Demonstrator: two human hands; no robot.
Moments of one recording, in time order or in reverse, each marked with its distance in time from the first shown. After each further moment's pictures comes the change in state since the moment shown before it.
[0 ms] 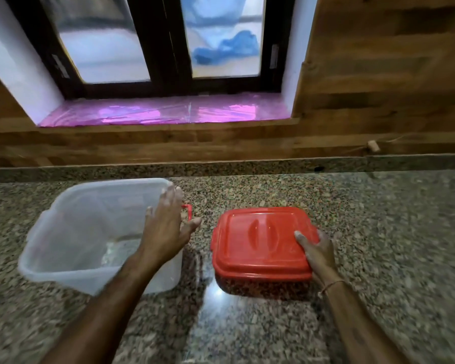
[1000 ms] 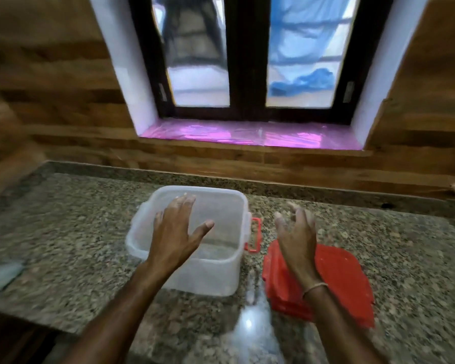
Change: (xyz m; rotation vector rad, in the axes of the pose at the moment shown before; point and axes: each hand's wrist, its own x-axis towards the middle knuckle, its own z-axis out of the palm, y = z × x) left_hand -0.064 -0.090 -0.070 0.007 0.306 -0.143; right_hand -0.119 -0.115 0.167 -0.325 -0.107 -0.645
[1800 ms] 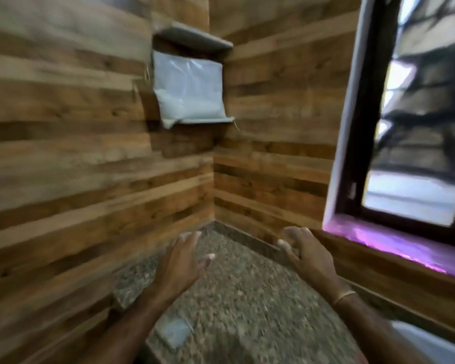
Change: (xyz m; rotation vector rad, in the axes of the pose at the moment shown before) left_hand -0.011 -0.419 -0.280 0.119 0.221 -0.390; right_hand -0.044 -0.397 0.345 -0.104 -0.499 -0.752
